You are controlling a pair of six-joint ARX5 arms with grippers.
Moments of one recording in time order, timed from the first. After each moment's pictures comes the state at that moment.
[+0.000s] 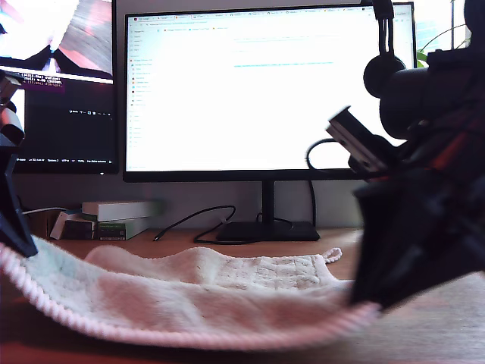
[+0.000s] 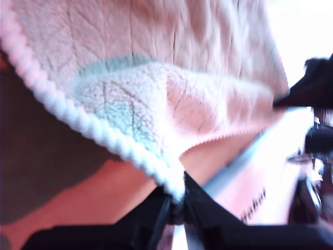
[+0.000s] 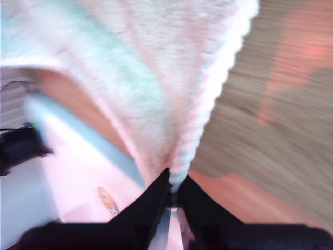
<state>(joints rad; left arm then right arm) -0.18 1.41 0.72 -0.81 0.81 -0.02 0.48 1.52 0.72 -0.59 -0.70 0.38</state>
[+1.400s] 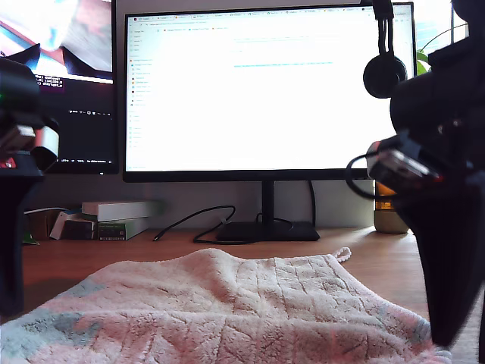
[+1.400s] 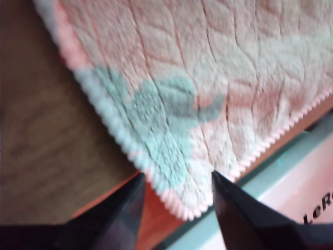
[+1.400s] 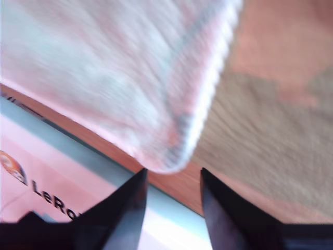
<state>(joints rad) -0.37 1.41 0.72 -0.79 0.50 -0.05 0.47 1.52 0.83 -0.88 -0.50 0.13</state>
